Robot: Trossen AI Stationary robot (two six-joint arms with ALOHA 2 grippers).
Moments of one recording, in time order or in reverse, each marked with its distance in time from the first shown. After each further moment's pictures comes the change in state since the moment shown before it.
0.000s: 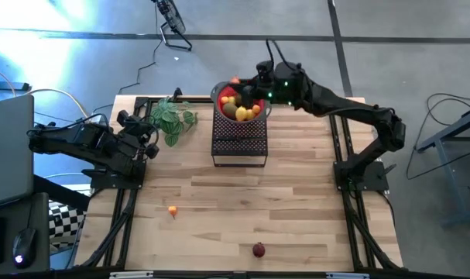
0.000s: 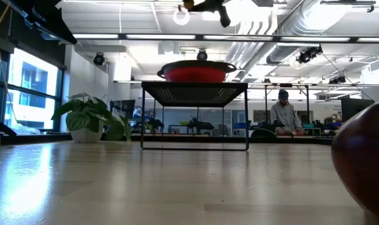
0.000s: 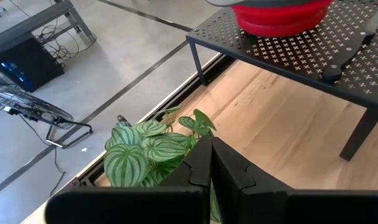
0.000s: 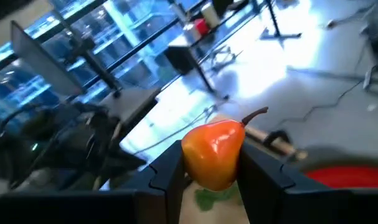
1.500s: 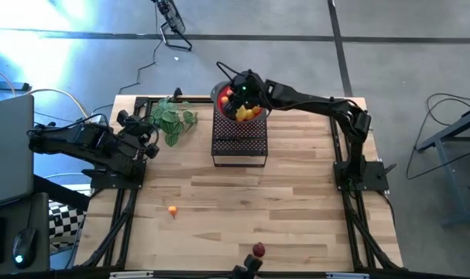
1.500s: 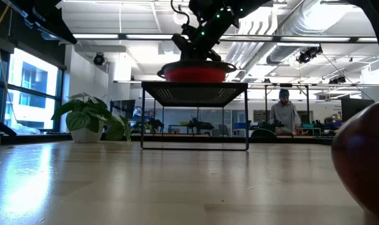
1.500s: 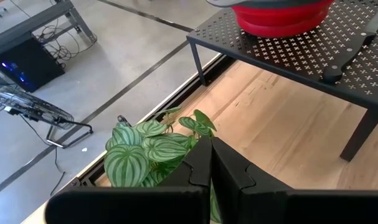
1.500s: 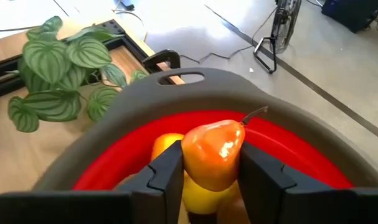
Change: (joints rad) left arm 0.000 0.000 0.000 0.001 -0.004 -0.001; right arm -0.066 0.347 0.148 -0.248 0.184 -0.418
